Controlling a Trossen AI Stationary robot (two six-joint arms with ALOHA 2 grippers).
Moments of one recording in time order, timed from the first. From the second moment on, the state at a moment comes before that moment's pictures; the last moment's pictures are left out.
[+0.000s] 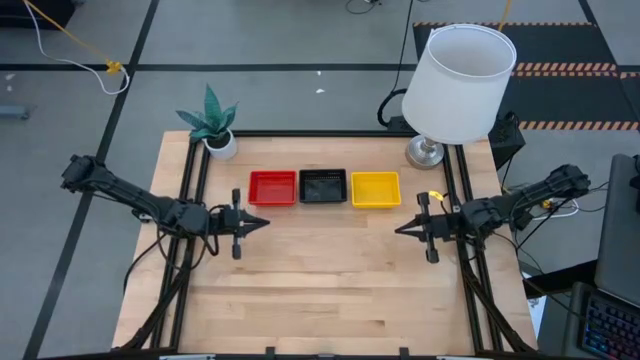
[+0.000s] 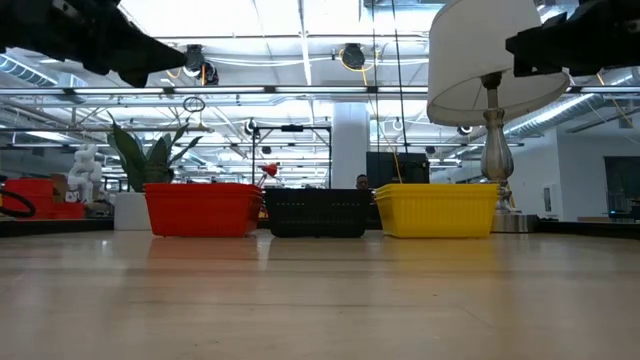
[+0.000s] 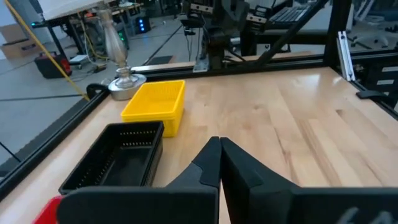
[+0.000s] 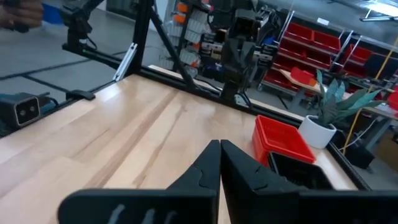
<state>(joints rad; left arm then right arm) -0.37 0.75 0.29 0.28 -0.44 0.03 0.36 0.45 0.16 0.22 0.23 -0.27</state>
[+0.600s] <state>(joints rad) -0.37 0.75 0.17 0.45 -0.40 0.07 0.36 0.37 0.08 0.22 0.15 -0.21</state>
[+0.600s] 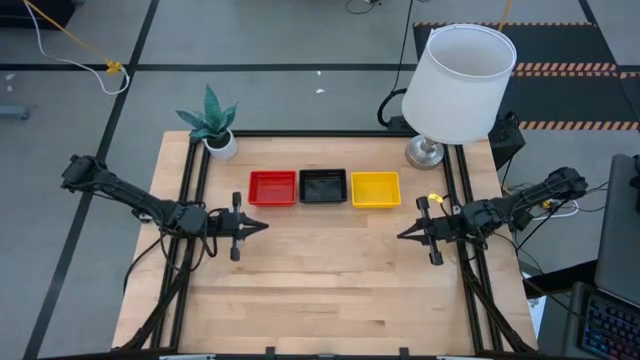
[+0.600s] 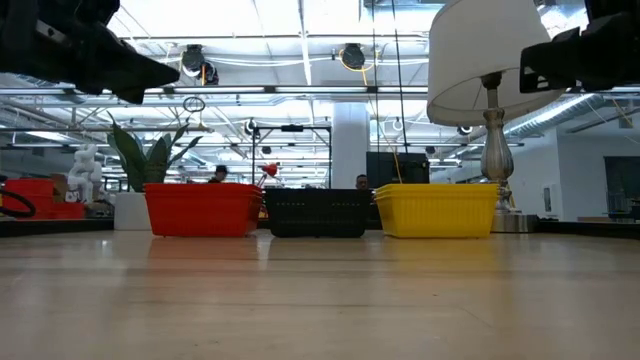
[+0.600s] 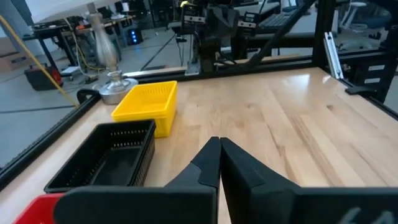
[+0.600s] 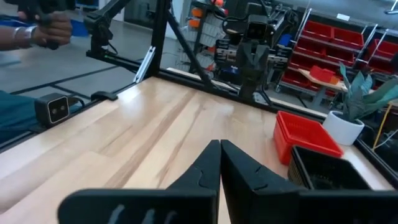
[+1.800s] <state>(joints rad) -0.43 0.54 0.09 0.34 -0.34 0.06 0.36 0.09 0.02 0.06 0.19 -0.10</state>
